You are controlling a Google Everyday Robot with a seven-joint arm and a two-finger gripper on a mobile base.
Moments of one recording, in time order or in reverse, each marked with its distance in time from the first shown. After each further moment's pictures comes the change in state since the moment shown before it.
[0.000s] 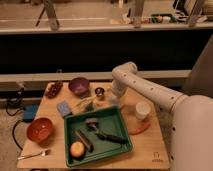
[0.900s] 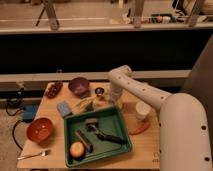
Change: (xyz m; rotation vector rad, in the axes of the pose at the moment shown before) arm -0.007 -0.002 0.048 -0.069 -0.037 -0.031
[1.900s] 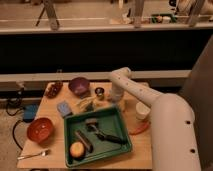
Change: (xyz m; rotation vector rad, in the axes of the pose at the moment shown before) arm 0.023 0.017 0.029 -0.084 -0.015 0.049
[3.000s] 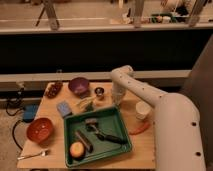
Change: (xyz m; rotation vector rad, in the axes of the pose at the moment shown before) arm 0.006 0.007 -0.033 0.019 0.029 -0.005
